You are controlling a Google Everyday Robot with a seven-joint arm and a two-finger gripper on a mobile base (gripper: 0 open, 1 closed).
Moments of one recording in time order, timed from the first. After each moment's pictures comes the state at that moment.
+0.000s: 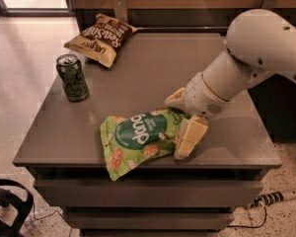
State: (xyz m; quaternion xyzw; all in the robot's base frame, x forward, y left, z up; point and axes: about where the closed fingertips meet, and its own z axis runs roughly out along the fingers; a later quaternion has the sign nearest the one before) arm 0.476 -0.069 0.816 -0.70 0.66 0.18 0.20
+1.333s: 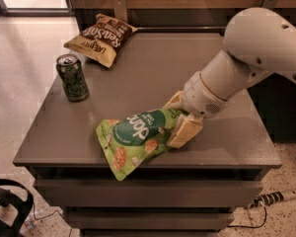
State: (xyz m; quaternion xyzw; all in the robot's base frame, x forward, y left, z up) arm 0.473 -0.065 0.818 -0.70 0.66 0.18 0.20
